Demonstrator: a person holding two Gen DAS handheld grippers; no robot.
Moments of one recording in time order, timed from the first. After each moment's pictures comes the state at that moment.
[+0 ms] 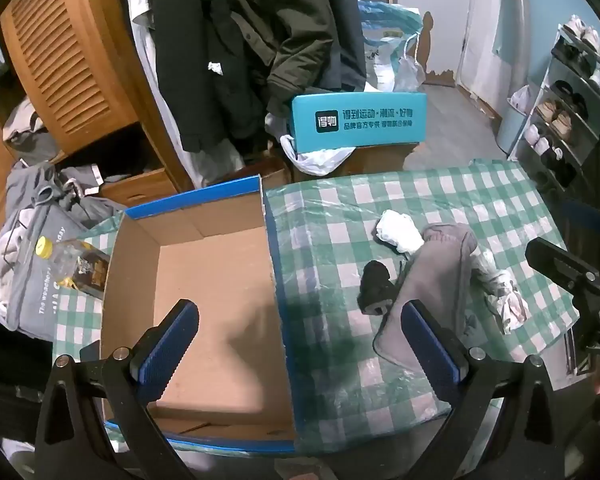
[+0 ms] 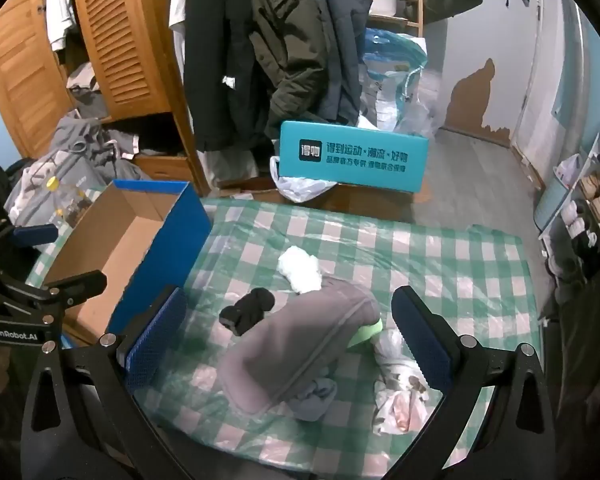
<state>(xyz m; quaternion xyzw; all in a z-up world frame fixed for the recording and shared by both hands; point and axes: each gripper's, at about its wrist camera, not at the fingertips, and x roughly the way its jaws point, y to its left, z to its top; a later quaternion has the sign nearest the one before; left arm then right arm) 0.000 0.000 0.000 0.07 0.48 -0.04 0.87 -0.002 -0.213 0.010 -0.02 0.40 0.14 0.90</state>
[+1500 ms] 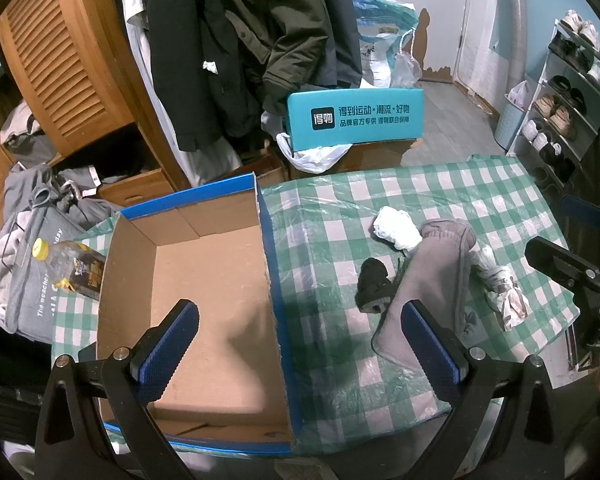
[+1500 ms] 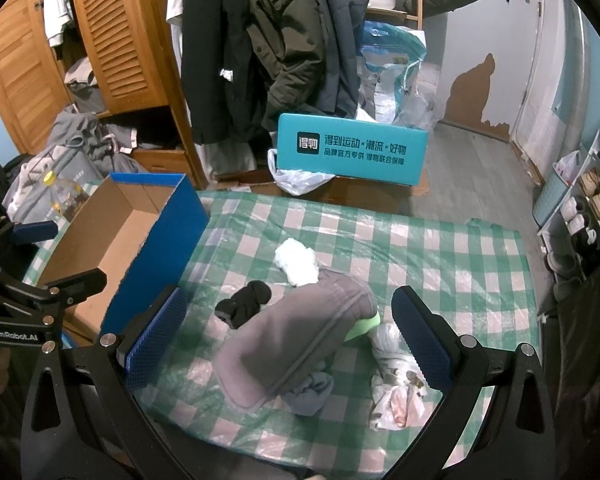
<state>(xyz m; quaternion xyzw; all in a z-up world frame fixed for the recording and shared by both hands) -0.001 -0.005 -0.004 0.07 0.48 -0.04 0.87 0.000 -0.217 0.008 -0.02 0.41 0.14 0.90</state>
